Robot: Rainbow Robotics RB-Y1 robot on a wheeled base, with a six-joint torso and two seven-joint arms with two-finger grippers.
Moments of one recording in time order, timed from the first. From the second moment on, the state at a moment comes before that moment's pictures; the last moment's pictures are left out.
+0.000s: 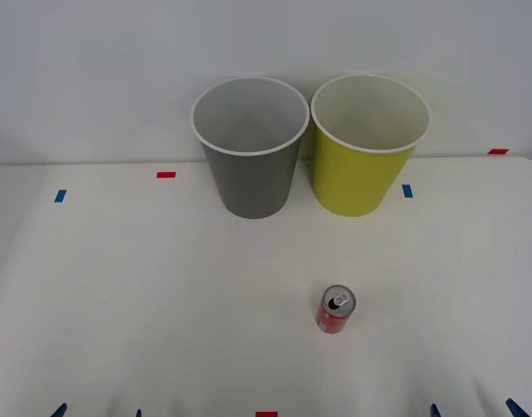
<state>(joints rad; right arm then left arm) 1.03 -0.41 0.25 -1.92 -0.20 -0.60 1.55 1.02 0.18 -0.19 -1.83 -0.10 -0.57 -1.54</state>
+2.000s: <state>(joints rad) 1.03 -0.41 0.25 -1.92 -0.20 -0.60 1.55 1.02 0.18 -0.19 -1.83 -0.10 -0.57 -1.54</state>
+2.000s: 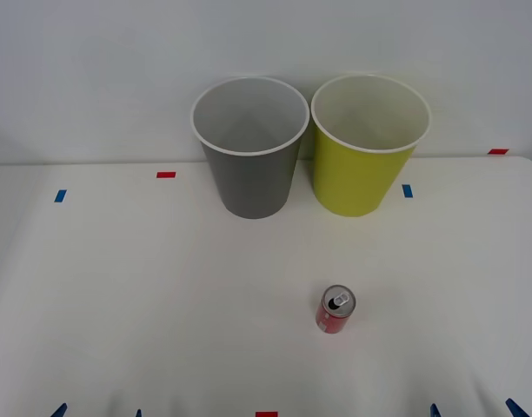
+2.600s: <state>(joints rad) 1.03 -0.41 0.25 -1.92 -0.20 -0.60 1.55 1.02 0.18 -0.19 -1.83 -0.10 -0.57 -1.54</state>
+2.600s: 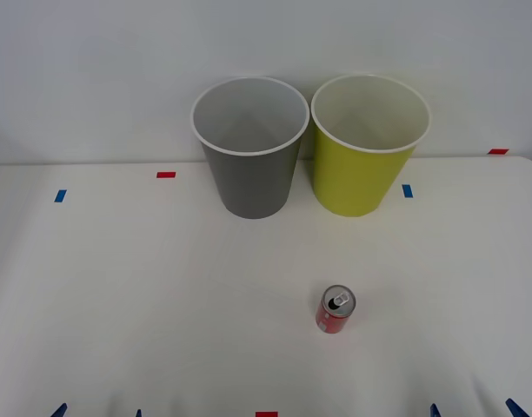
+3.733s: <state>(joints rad) 1.00 -0.40 0.24 -1.88 -0.19 -0.60 1.55 1.02 0.18 -0.19 -1.83 -0.10 -0.57 -1.54</state>
